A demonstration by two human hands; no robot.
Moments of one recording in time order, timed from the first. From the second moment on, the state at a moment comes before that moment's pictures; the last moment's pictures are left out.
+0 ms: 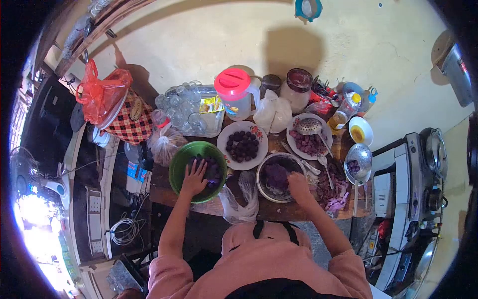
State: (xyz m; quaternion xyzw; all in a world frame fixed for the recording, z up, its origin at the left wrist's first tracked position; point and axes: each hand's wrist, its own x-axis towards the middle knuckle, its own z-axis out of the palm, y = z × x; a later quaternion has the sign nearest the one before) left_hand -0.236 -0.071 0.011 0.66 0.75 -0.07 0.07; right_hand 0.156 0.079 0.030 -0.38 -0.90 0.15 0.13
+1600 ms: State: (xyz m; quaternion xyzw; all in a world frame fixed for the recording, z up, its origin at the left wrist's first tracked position) left_hand -0.211 -0.102 0.025 0.67 0.72 -0.14 0.14; right_hand 0.154 0.075 0.055 -0.43 -0.88 0.16 0.09
